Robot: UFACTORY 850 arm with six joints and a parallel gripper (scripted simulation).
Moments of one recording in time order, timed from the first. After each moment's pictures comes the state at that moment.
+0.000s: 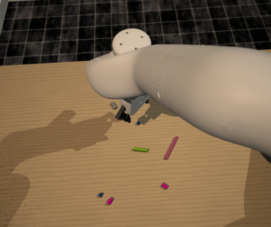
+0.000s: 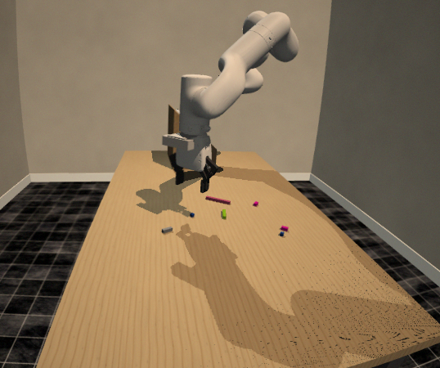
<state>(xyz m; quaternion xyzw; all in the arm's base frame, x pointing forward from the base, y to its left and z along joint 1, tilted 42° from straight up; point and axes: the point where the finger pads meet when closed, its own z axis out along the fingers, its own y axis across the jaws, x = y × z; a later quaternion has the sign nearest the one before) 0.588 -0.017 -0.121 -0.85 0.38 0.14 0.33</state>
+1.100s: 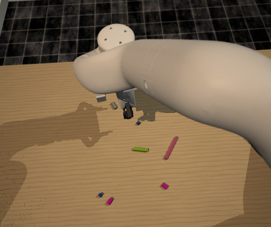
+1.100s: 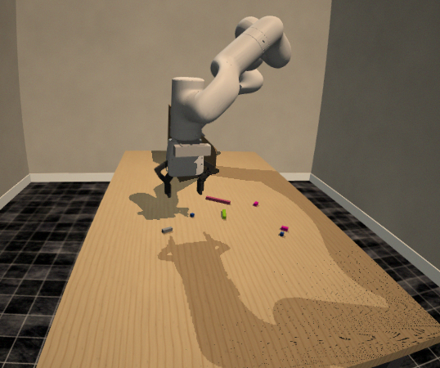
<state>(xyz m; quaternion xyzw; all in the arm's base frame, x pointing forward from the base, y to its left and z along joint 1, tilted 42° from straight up) 0.619 -0.032 -0.145 -0.93 -0.05 -0.02 0.36</state>
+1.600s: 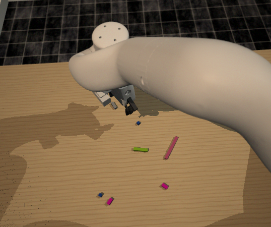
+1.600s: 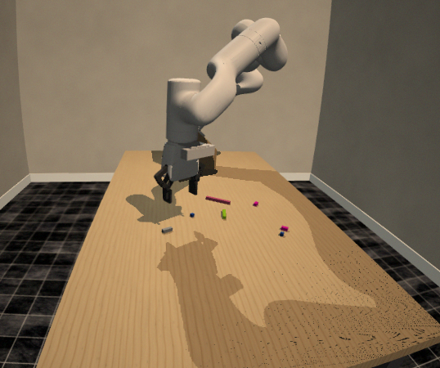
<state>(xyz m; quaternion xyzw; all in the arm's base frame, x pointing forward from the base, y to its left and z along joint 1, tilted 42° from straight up) 0.631 -0.039 -0.156 -0.90 -0.24 -0.10 0.34</state>
